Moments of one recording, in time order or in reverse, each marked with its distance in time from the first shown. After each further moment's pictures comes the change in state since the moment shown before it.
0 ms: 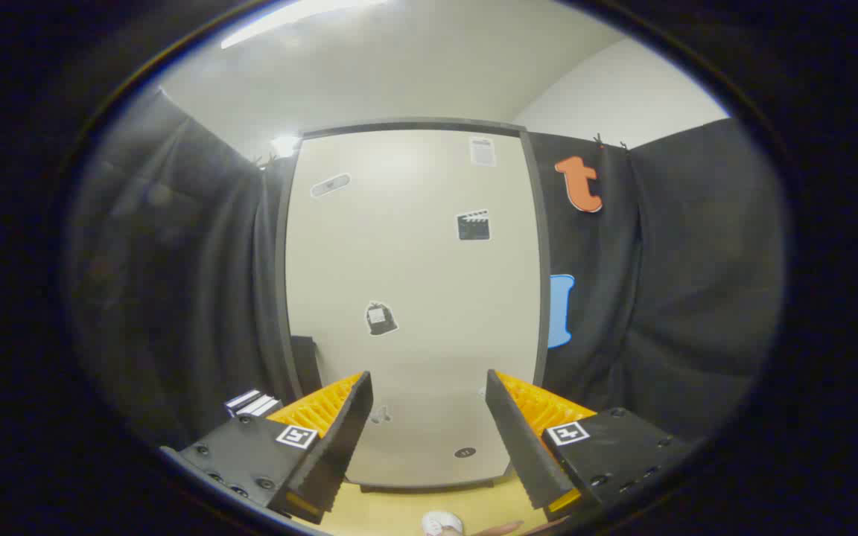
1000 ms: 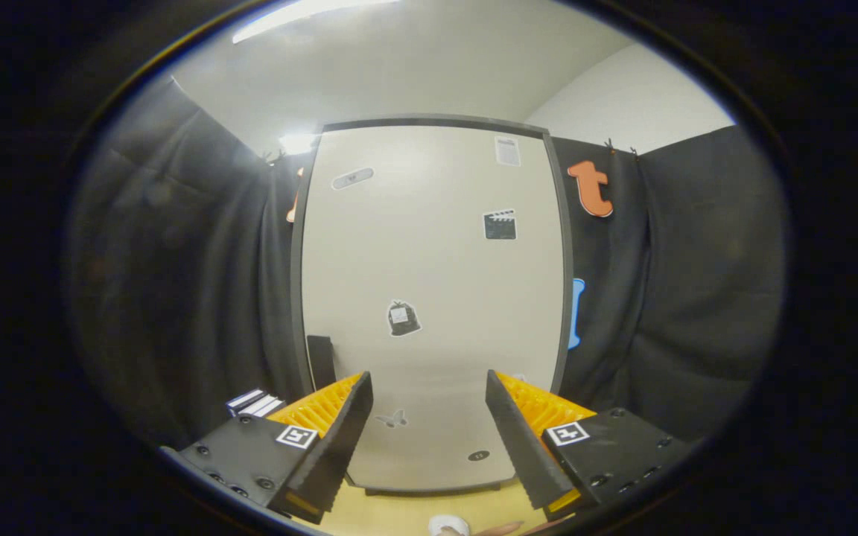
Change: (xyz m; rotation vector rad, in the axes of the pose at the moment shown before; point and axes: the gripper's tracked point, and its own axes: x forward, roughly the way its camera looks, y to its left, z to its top) arm 0.008 0.017 -0.003 -0.002 0.003 -0.008
